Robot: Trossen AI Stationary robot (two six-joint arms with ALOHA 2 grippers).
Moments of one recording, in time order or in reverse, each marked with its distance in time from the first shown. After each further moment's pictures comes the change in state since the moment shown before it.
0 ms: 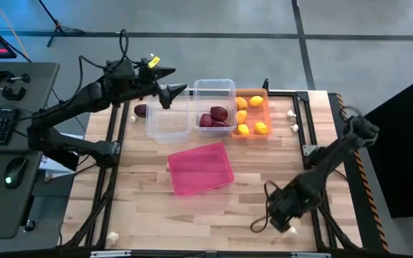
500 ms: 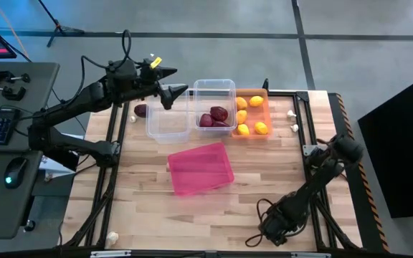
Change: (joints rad) left arm 0.000 0.012 -0.001 0.003 0.003 0.021; right arm 0.081 0.315 0.000 0.146 -0.142 0.040
